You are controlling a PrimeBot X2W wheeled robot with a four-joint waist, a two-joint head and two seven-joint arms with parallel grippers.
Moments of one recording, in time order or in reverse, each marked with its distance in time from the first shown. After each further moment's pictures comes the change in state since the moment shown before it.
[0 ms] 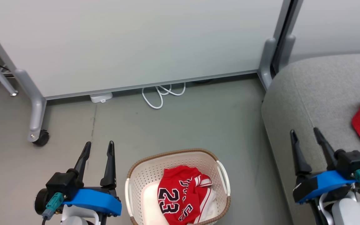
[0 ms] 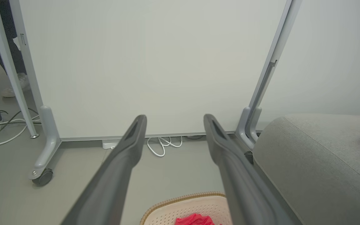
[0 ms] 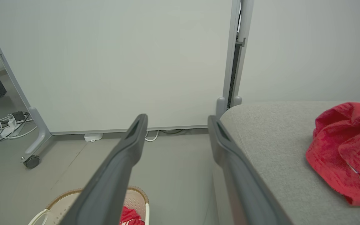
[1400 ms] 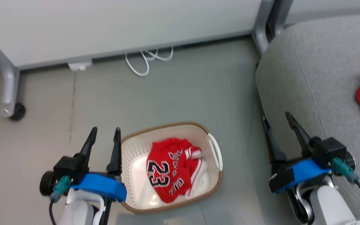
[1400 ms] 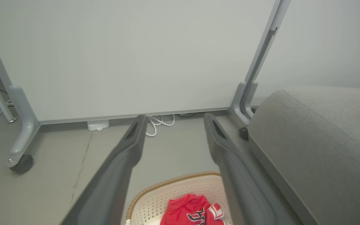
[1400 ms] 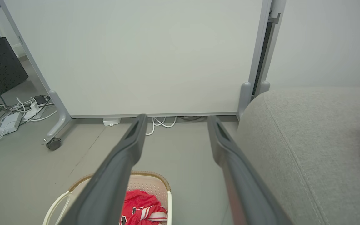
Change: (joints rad) left arm -0.066 0.003 -0.018 0.036 0.017 0.000 0.000; right arm -0.019 0.057 0.106 -0.096 -0.015 0.000 0.040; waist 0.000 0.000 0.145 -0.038
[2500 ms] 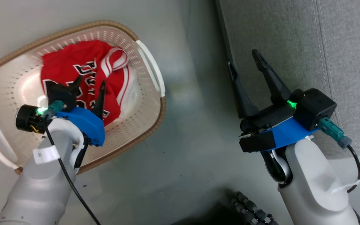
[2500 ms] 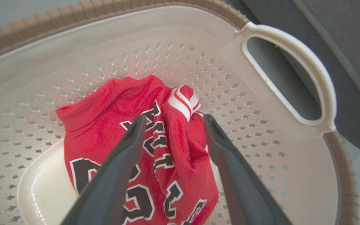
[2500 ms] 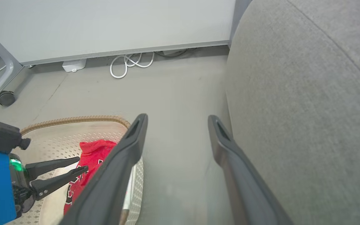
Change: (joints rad) left arm -0.571 0.162 -0.367 0.562 -0.138 0.000 0.016; right arm -0.295 0.006 0.202 -0.032 0.116 0.000 -0.091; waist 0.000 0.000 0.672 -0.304
